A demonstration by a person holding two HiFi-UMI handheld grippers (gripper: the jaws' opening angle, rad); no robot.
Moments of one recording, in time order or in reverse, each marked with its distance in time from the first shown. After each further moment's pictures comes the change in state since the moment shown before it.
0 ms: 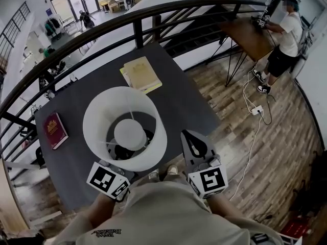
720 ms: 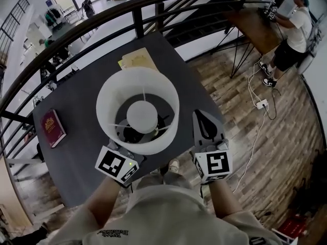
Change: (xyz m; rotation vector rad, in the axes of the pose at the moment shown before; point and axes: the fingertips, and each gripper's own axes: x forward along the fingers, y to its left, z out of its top) left arm 0.085 0.033 -0.020 0.031 -0.010 -0.006; right arm 0.055 -0.088 -0.021 -0.033 -0.005 -0.139
